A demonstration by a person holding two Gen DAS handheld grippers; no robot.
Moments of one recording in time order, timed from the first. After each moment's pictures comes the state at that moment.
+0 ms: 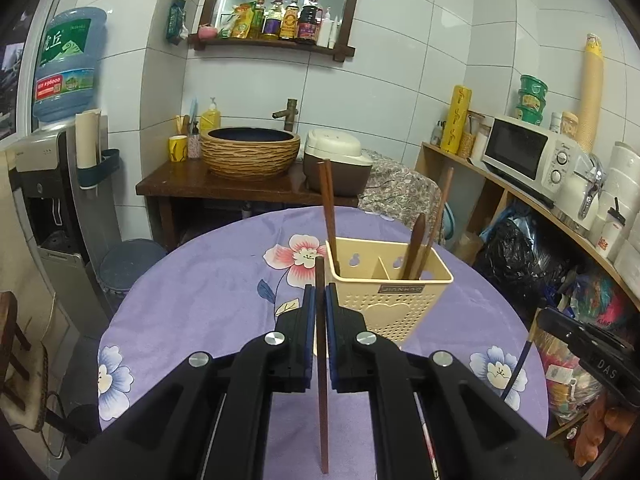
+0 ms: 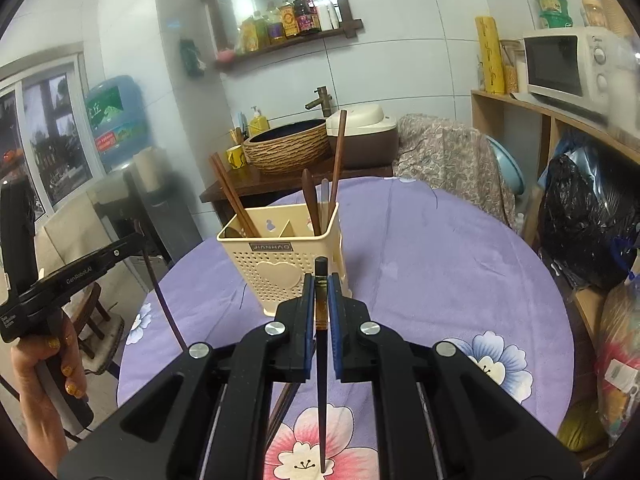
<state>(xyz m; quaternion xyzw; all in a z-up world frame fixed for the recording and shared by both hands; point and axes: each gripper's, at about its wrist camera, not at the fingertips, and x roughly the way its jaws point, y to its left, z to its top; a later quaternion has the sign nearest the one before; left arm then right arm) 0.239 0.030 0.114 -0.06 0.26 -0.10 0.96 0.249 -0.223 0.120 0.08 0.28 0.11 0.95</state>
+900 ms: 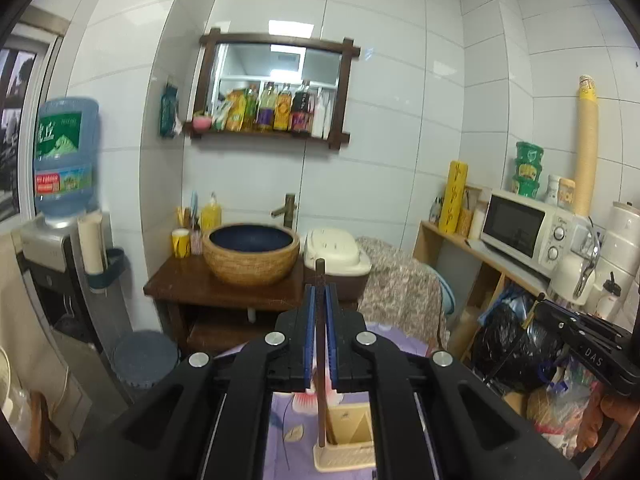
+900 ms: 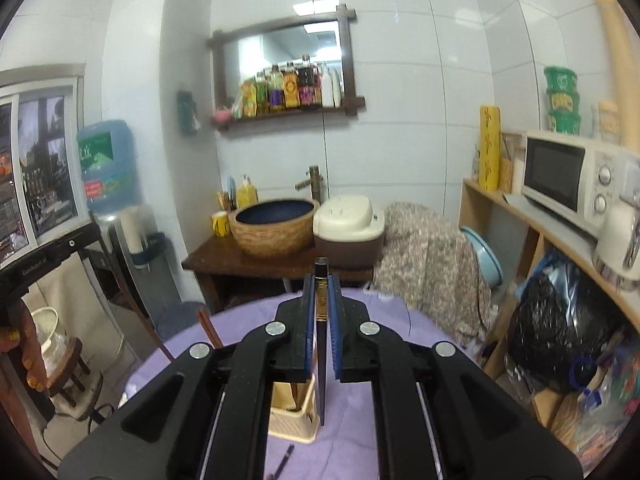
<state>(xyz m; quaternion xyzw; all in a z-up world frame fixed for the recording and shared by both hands) 0.276 0.026 0.290 -0.04 0.14 -0.09 0.99 0.322 -0.231 0.284 0.03 0.18 0.08 0.98</state>
